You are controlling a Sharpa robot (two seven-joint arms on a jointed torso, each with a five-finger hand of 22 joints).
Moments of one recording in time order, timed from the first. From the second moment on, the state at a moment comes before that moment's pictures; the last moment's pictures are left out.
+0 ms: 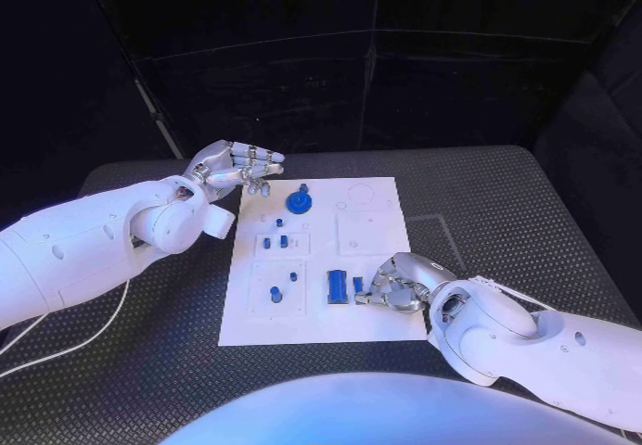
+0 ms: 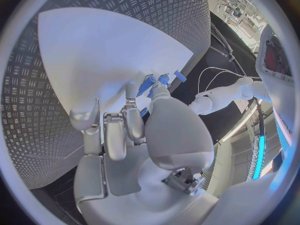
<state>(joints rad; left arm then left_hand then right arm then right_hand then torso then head) 1.05 -0.87 0.10 1.38 -0.25 -0.12 0.27 1.41 -0.15 0.42 0.07 0.11 1.03 0.17 0.10 0.07 1.15 0.09 0.19 0.08 1.29 0.01 1.01 0.58 0.17 1.17 0.11 0.59 0.84 0.76 -0.90 0.06 1.87 -1.53 -0.43 -0.59 1.26 -0.05 -0.13 0.27 0.34 1.02 0.06 0.35 0.42 1.44 -0.02 1.29 1.31 1.46 -0.07 1.53 1.31 0.12 1.30 0.03 1.27 1.02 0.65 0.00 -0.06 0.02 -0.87</state>
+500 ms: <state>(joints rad) 1.05 -0.87 0.10 1.38 -0.25 -0.12 0.27 1.41 -0.15 0.42 0.07 0.11 1.03 0.17 0.10 0.07 1.15 0.09 0.19 0.08 1.29 0.01 1.01 0.58 0.17 1.17 0.11 0.59 0.84 0.77 -0.89 0.06 1.86 -1.54 -0.43 -0.58 1.39 -0.05 -0.13 0.20 0.19 1.03 0.07 0.35 0.42 1.44 -0.02 1.30 1.32 1.46 -0.07 1.53 1.31 0.12 1.30 0.03 1.27 1.02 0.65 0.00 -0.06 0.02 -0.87</state>
